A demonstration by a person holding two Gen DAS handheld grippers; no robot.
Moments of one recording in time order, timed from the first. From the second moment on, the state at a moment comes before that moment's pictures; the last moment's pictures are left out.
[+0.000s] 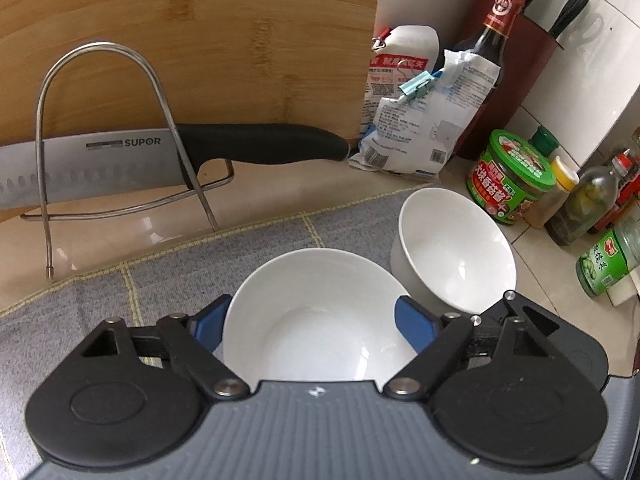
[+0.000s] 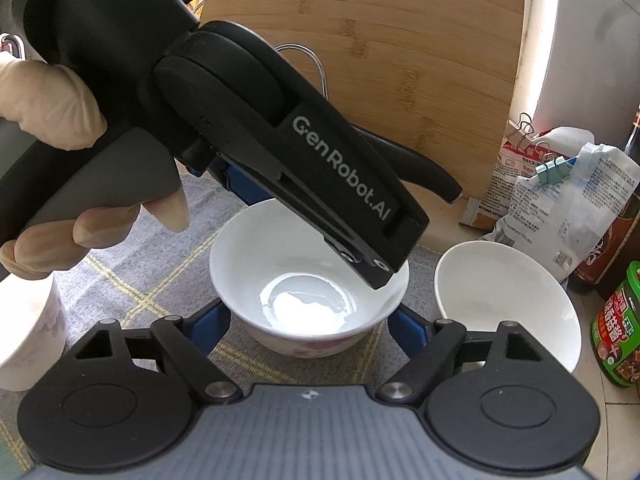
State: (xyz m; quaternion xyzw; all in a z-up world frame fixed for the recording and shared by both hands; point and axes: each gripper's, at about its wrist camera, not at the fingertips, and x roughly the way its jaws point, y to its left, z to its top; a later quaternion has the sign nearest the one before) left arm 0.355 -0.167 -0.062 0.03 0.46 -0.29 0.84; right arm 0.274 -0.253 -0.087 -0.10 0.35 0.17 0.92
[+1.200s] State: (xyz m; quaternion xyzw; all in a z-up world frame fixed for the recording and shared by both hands) left arm 0.251 -0.094 -0.005 0.00 0.43 -0.23 0.87; right arm 0.209 -0.217 -0.024 -0.12 0.33 0.28 0.89
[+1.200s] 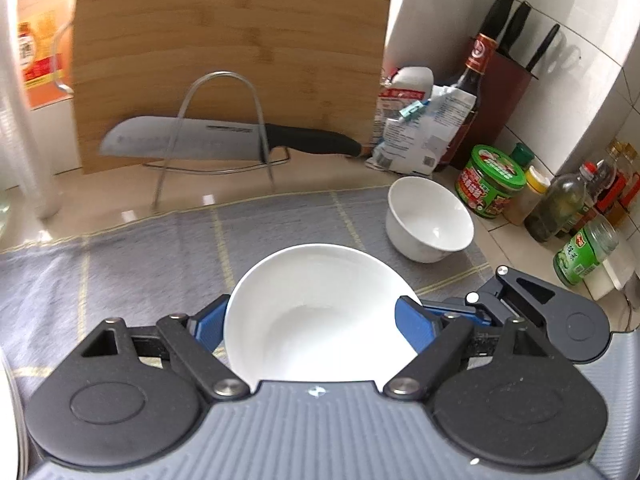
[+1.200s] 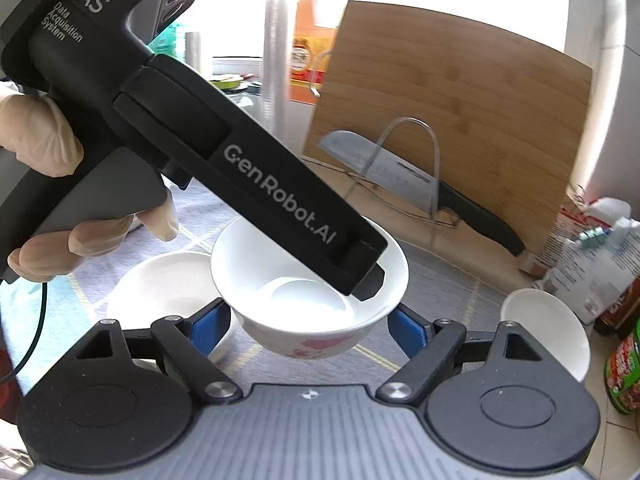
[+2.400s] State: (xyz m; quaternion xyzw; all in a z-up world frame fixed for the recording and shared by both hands) left arm 0.212 -0.018 -0.025 -0.03 0.45 -0.17 0.88; right arm 0.191 -0.150 -0.041 -0.14 0.35 0.36 0.85
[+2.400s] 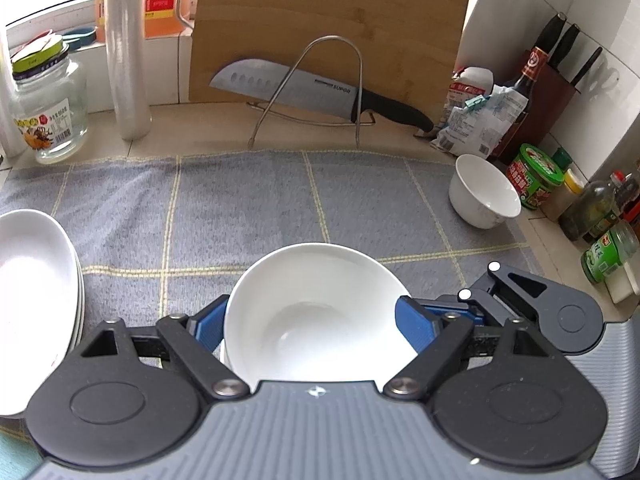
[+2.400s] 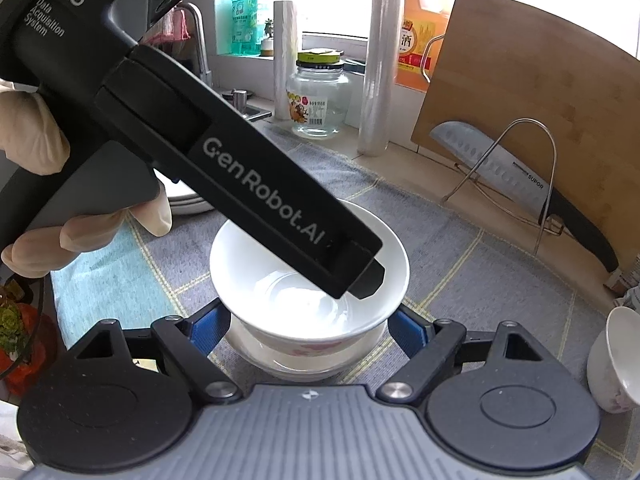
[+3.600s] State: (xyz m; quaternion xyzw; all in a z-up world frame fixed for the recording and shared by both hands) left arm 0.215 -0.014 -0.039 -0.03 0.46 -0.17 0.87; right arm 0.196 -0.145 -0.049 -0.15 0.36 0.37 0.84
